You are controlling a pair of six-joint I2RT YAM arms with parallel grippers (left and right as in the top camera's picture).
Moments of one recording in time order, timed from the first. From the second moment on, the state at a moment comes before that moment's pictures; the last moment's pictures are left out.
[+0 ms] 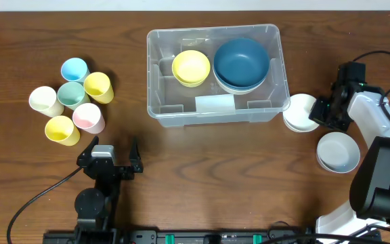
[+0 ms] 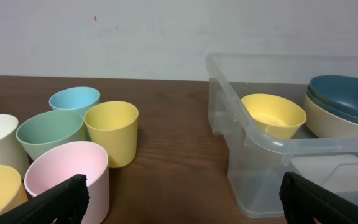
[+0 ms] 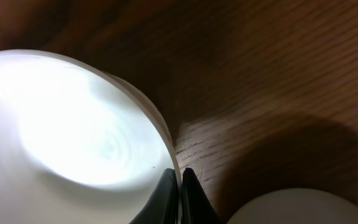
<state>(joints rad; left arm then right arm) -0.06 0.01 0.02 -0.12 0.00 -0.07 -0.20 1.80 1.15 -0.76 0.00 0.30</state>
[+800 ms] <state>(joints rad) -0.06 0.01 0.02 -0.12 0.00 -0.07 -0.20 1.80 1.92 -1.26 -0.15 0.21</state>
